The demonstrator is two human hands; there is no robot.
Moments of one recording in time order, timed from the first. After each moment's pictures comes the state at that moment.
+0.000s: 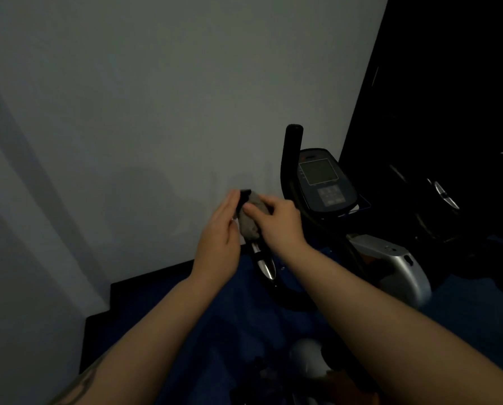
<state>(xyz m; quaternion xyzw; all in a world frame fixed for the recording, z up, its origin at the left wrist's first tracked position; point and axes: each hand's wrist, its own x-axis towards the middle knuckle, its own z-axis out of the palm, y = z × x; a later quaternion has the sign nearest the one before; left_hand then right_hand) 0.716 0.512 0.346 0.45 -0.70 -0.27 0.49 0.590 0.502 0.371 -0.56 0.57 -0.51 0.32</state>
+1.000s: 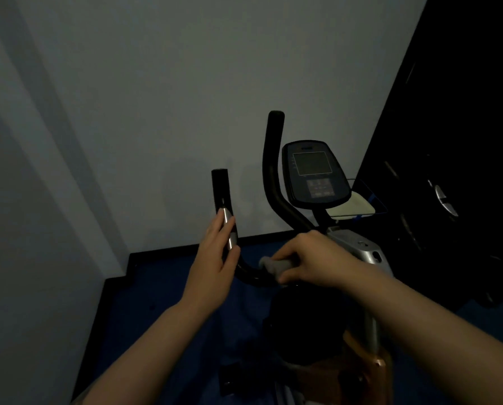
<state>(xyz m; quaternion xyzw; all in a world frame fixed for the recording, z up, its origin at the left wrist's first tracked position) 0.661 0.593 0.304 0.52 -0.69 -0.25 0.45 0.452 0.566 0.371 -0.85 0.50 -0.03 0.18</state>
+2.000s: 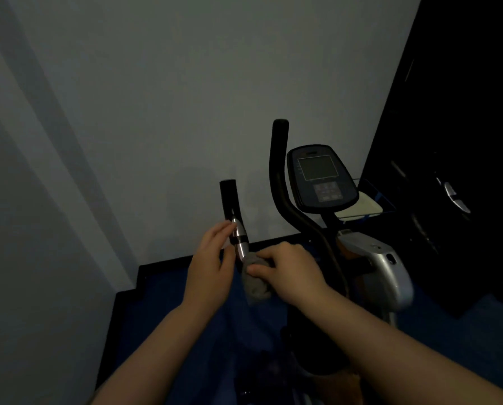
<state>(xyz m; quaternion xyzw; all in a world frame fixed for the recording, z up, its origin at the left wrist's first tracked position) 0.681 0.581 0.321 0.52 -0.67 -0.19 0.49 0.520 0.589 0.359 -0.75 0.58 -0.20 0.24</state>
